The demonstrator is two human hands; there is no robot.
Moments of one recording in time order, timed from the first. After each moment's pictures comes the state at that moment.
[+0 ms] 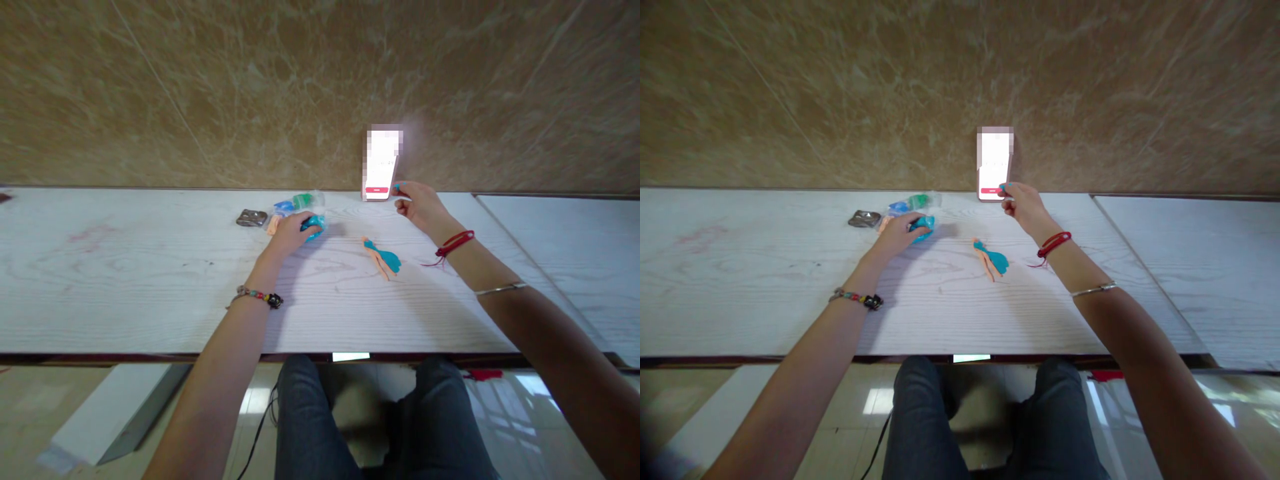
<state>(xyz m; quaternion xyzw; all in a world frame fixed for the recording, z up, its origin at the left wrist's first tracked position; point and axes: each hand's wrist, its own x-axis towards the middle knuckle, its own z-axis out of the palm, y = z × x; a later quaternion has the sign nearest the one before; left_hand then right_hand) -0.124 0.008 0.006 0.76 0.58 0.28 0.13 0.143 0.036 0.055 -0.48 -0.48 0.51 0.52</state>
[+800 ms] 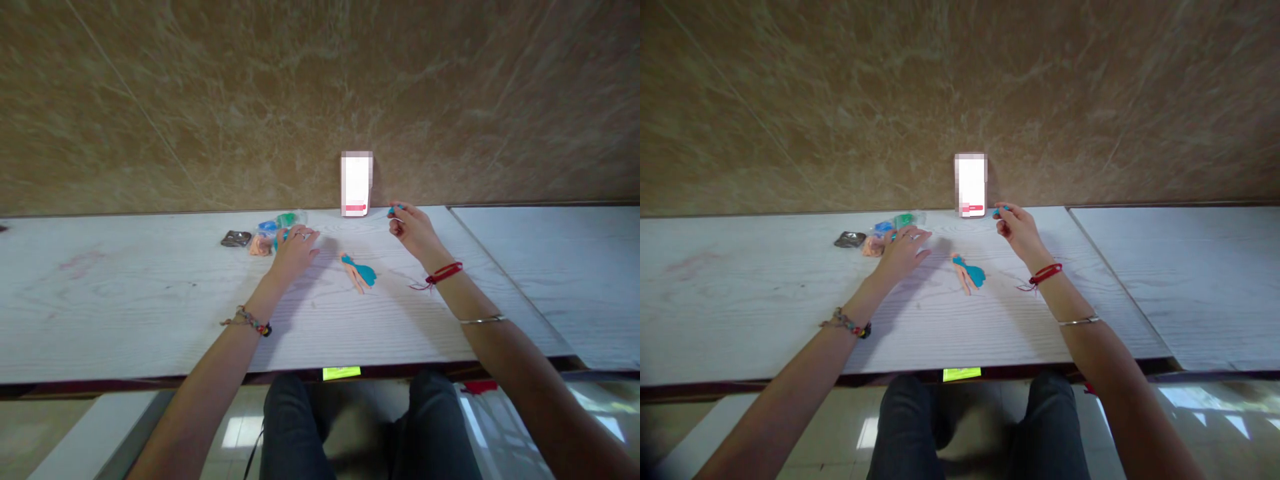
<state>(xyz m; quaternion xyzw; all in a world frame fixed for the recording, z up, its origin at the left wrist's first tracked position) -0.074 -0.013 0.011 0.81 0.55 0.17 -0.11 0.181 0.019 0.044 -0.38 -0.42 0.56 0.61</state>
